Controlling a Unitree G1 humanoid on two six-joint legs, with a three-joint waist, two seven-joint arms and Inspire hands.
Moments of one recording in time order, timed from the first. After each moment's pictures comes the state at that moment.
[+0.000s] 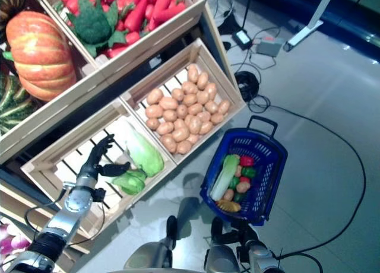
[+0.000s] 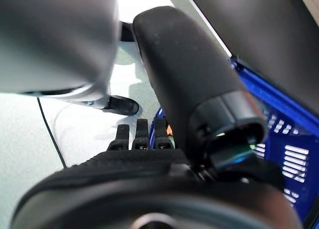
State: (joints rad) left arm -0.17 0.58 -0.25 0.42 -0.04 -0.10 0.30; right arm -0.07 -0.34 0.33 1.01 0.45 -0.05 -0.02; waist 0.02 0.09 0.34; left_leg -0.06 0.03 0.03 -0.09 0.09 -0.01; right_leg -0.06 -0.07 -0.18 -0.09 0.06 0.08
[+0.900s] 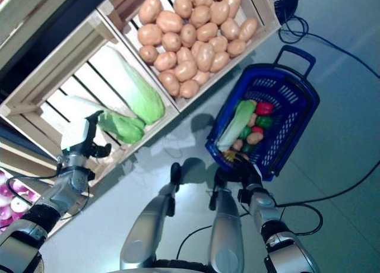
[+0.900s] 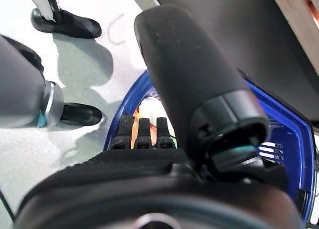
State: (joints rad) left arm -0.40 0.68 -0.45 0.61 0.39 0.03 0.56; right arm -0.39 -0.42 0.28 0.95 0.60 -0.15 -0.02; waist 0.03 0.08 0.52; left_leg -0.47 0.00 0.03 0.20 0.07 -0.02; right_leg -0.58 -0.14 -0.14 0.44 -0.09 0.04
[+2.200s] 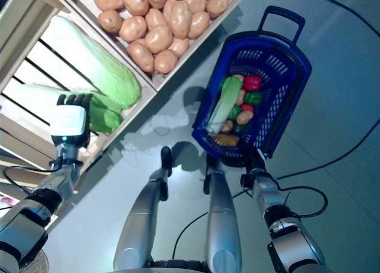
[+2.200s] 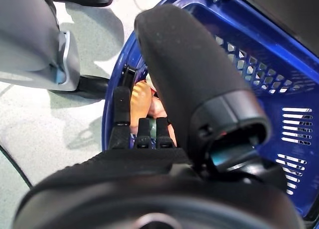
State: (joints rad) left arm -0.61 0.68 -0.58 0.92 0.69 0.15 0.82; right arm -0.48 -0.45 0.30 0.94 0.60 -0.09 -0.06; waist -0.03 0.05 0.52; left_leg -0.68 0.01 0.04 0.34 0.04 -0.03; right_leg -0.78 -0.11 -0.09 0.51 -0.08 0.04
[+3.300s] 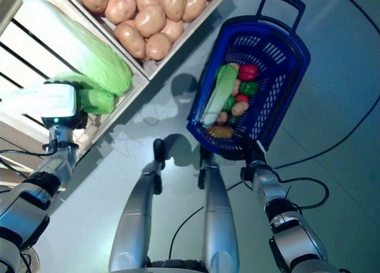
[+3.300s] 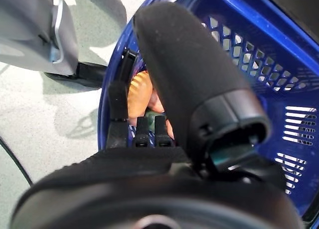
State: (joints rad) left arm -0.75 0.69 -0.60 0.98 0.65 0.18 0.84; right arm -0.53 -0.48 0.33 0.92 0.60 -0.09 -0.06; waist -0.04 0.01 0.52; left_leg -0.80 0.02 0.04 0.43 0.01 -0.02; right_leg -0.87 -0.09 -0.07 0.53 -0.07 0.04
